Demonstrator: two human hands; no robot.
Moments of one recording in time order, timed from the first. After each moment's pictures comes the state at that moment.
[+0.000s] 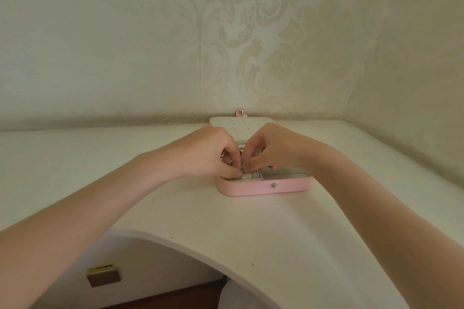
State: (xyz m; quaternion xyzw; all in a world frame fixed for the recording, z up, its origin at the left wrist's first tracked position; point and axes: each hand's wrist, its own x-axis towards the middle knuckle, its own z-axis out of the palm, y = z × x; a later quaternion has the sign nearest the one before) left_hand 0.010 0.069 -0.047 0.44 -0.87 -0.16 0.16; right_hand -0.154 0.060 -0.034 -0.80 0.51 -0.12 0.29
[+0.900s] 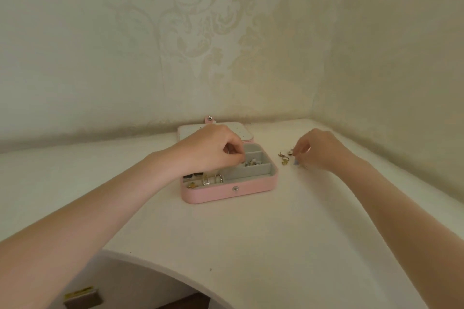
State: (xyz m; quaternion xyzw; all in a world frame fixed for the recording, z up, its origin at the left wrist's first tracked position) left_hand -0.052 0.059 -0.035 0.43 -0.87 -0.14 0.19; right_hand -0.282 0.047 -0.057 -0.67 0.72 -0.16 0.07
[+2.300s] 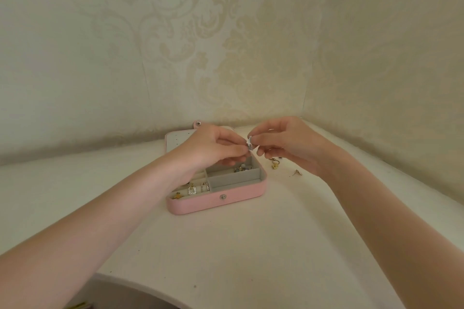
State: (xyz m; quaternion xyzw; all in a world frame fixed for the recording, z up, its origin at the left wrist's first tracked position) left_hand -0.075 0.056 -0.035 0.43 -0.68 -0.49 0.33; right_hand -0.248 0.067 -0.029 -0.60 0.49 -0.42 0.46
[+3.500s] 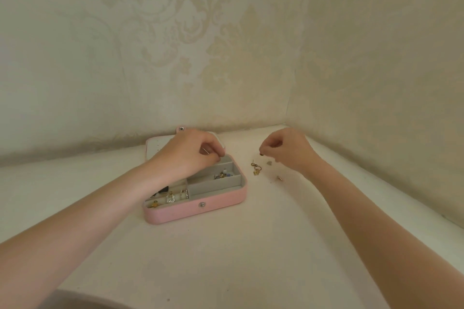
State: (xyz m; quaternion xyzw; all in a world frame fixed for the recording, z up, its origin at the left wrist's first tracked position) left_hand -0.078 0.044 -0.037 0.46 -0.82 -0.20 0.27; right_hand -0.290 0.041 -0.054 -0.65 0.65 -0.35 0.17
